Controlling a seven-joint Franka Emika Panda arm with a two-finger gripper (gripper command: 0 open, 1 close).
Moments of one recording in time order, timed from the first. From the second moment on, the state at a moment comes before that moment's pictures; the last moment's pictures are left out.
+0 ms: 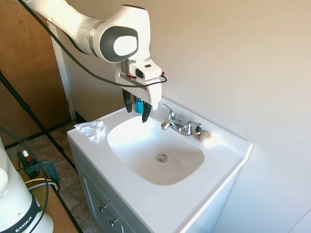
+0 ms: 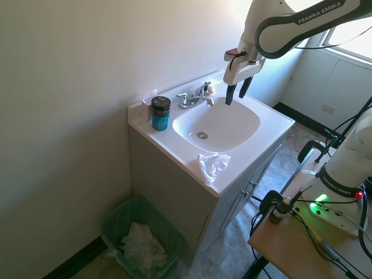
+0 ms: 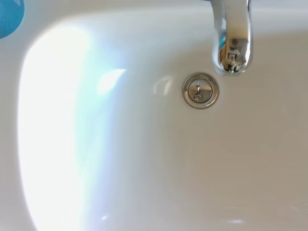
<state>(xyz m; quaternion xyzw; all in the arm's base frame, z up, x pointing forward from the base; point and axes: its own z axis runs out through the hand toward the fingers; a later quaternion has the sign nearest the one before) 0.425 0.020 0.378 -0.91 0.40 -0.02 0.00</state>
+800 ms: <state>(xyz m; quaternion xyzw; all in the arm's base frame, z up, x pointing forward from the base) 0.385 0.184 0.333 -0.94 0.35 0.01 -0.03</state>
